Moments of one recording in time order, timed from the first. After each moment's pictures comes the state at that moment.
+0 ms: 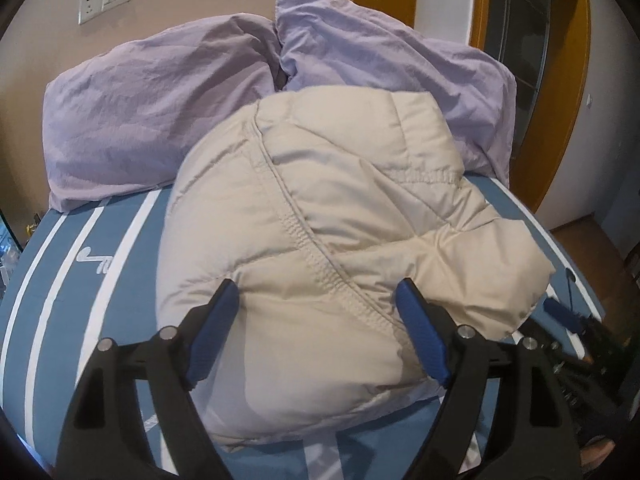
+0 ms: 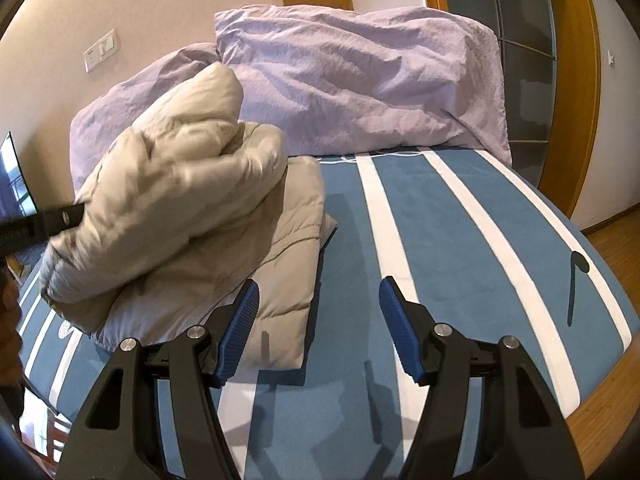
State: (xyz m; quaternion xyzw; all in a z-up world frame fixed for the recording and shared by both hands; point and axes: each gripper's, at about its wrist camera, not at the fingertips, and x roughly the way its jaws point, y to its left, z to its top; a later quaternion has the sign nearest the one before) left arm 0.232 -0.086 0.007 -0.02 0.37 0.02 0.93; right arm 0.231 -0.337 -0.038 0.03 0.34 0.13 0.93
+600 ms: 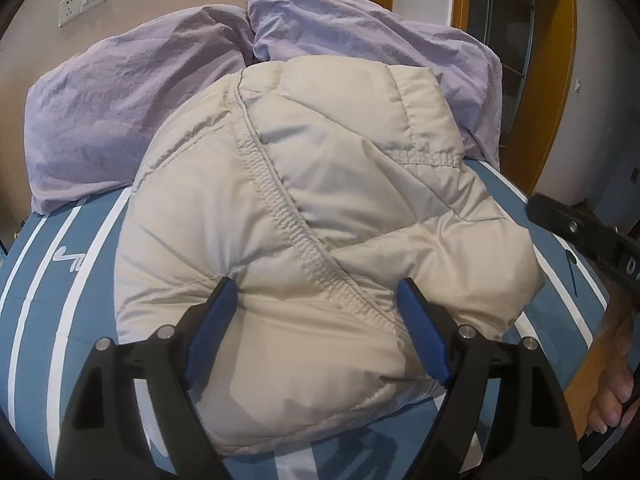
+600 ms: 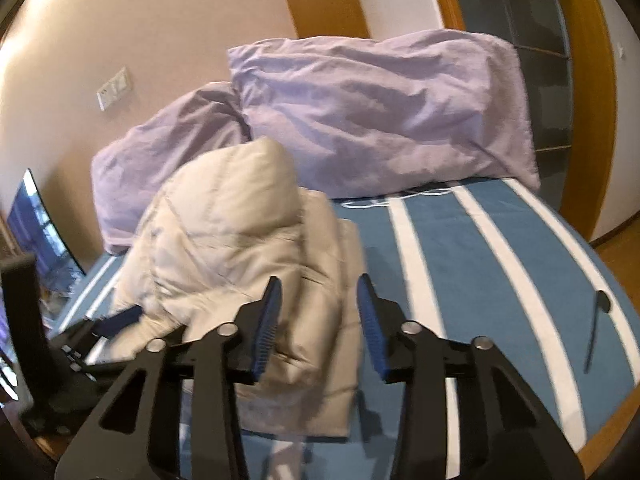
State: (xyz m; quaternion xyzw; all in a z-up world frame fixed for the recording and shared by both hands) left arm 0.239 -0.107 -0.024 -0.01 0.37 0.00 0.93; right arm 0.265 -0.317 0.007 0.08 0.32 0.19 0.92
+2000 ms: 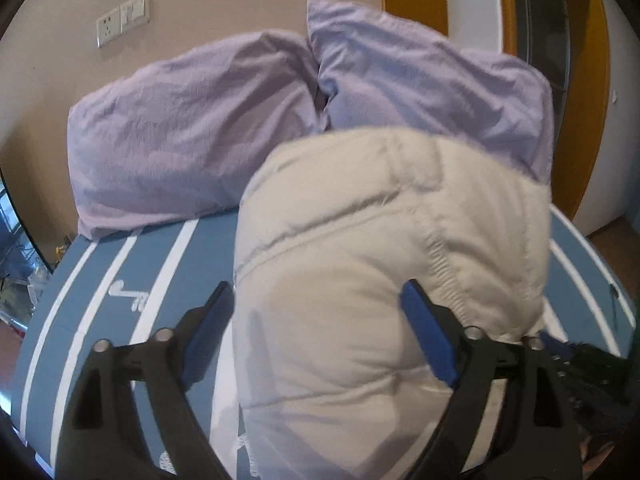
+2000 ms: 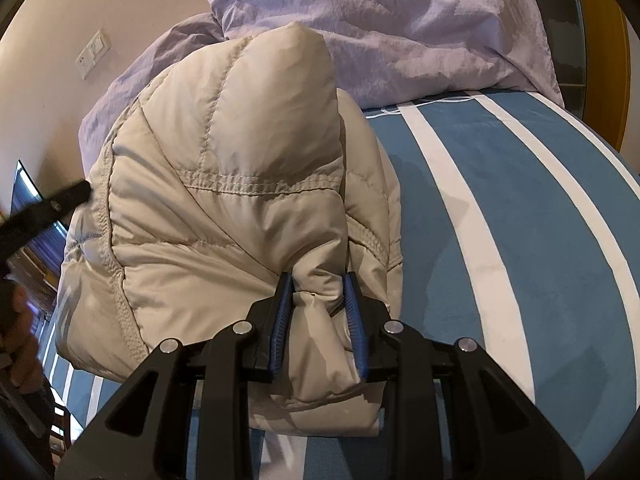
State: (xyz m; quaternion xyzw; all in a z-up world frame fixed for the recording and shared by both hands) left arm 0.266 -0.053 0.007 0.01 0.34 0.09 0.93; right arm 0.279 -0.303 -0.068 0.10 0.42 0.19 0.88
